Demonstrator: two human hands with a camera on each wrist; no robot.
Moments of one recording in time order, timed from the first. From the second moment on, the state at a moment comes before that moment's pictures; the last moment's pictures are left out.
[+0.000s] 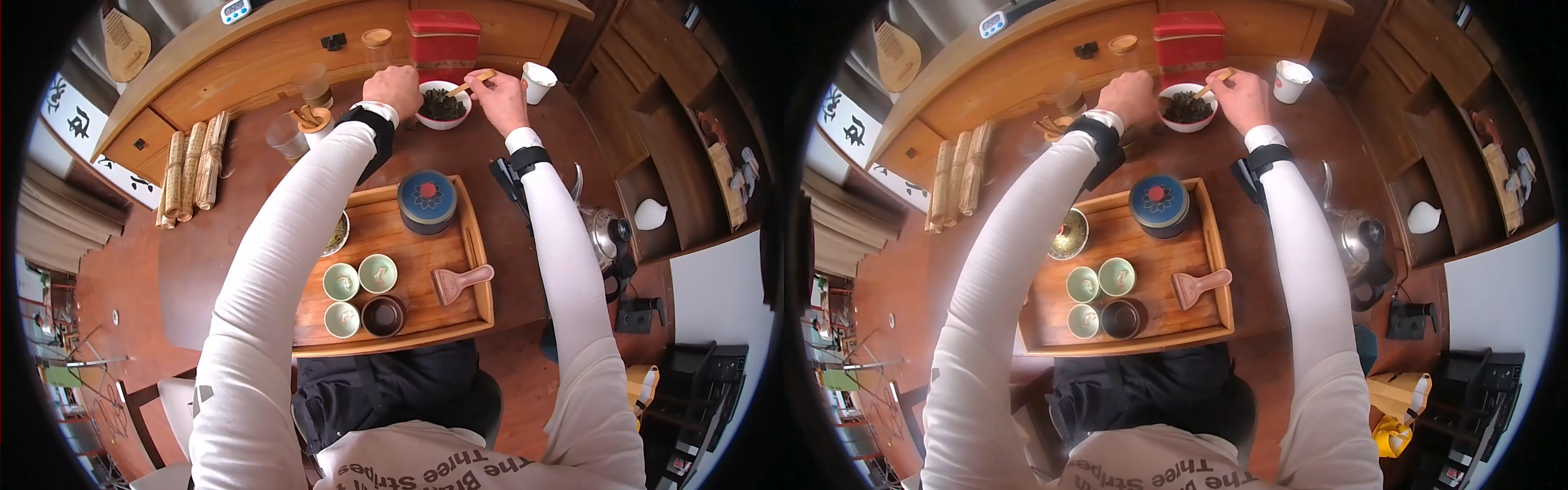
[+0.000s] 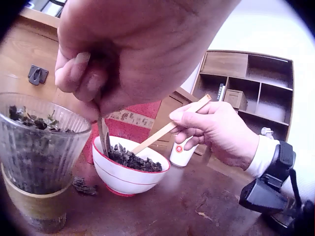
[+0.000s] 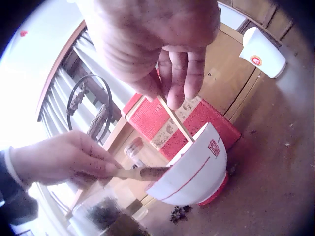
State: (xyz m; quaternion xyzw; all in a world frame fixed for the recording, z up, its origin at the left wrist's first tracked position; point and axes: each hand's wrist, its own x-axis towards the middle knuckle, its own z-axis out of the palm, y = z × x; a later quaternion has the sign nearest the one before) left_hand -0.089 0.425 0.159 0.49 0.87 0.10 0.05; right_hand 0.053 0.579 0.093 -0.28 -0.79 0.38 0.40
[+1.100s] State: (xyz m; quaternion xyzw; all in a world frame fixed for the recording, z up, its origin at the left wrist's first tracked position) left_hand -0.099 0.453 0.153 0.39 0.90 0.15 0.10; right_hand 0.058 0.552 0.093 -0.20 -0.83 0.28 0.43
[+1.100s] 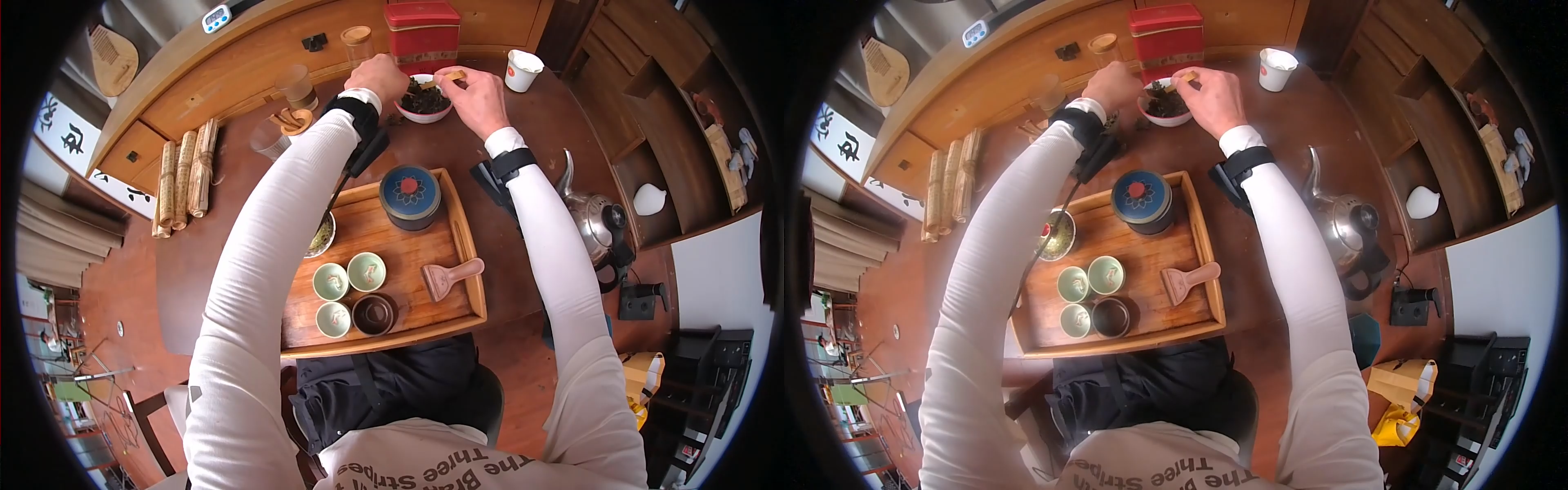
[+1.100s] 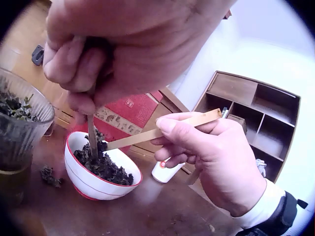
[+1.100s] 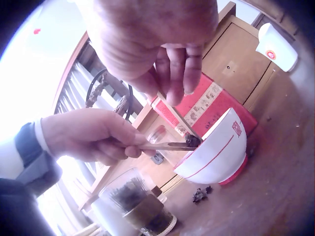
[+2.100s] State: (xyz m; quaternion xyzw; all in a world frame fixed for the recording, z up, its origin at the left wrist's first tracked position) left_hand -0.135 0.450 0.115 0.38 0.84 0.33 0.20; right_hand 0.071 0.541 0.122 -0.09 -0.87 0.22 0.42
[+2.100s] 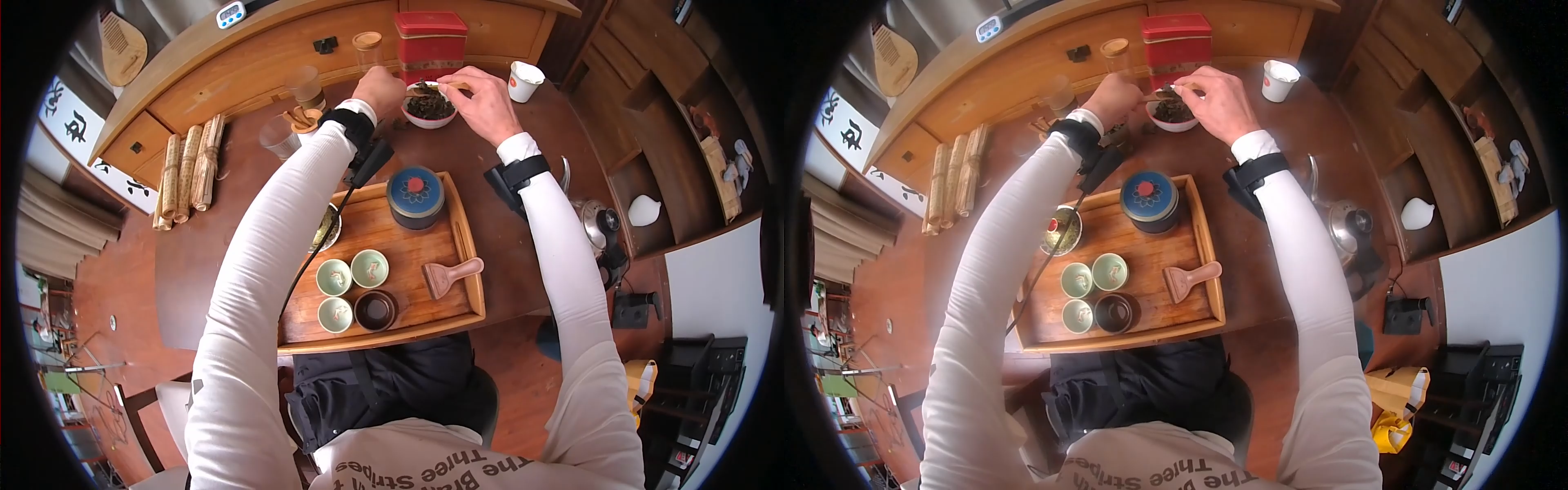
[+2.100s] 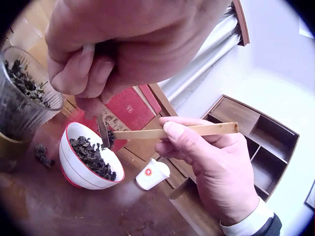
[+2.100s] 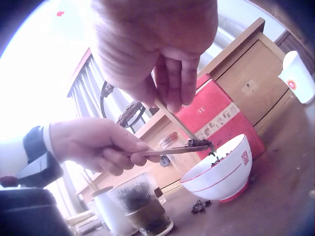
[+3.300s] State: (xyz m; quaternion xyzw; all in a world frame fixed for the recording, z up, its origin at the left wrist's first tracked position) left_hand -0.097 0.415 0.150 0.38 0.90 0.21 0.06; right_hand 0.067 0.579 0.105 -0.23 -0.83 0.29 0.43
